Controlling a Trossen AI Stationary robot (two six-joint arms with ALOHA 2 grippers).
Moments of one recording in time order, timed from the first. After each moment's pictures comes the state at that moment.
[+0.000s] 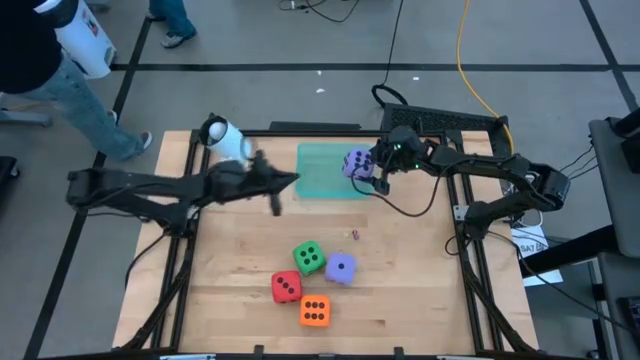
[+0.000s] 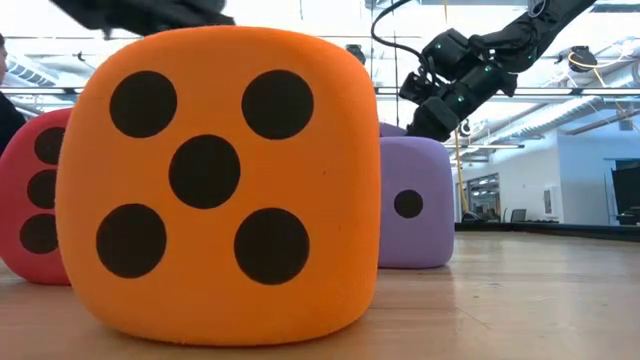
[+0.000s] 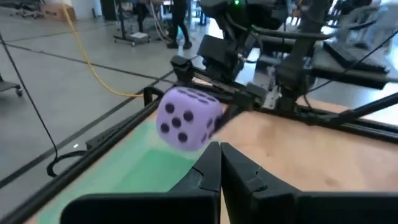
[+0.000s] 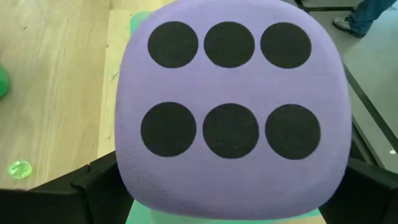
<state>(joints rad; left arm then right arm) 0.12 1.15 0.68 0.30 -0.20 -0.10 -0.56 1.35 0.76 -0.05 -0.27 -0.31</state>
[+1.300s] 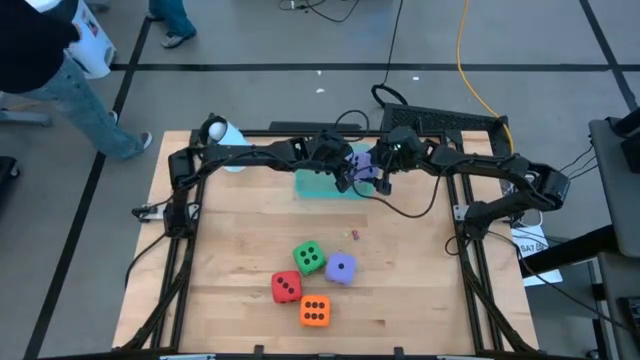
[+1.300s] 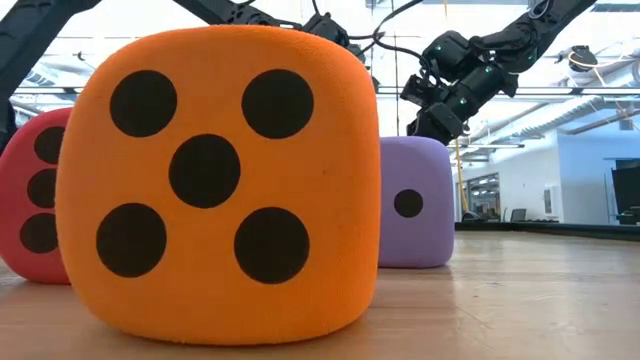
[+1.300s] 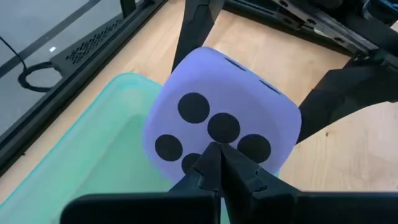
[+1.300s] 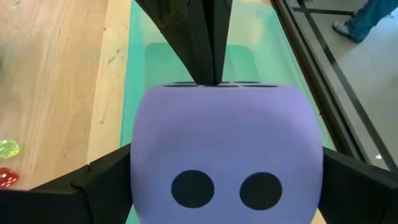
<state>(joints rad) 0.31 1.99 1.52 -0.17 0.04 -0.14 -0.56 1.35 0.76 -0.05 -0.26 -0.39</state>
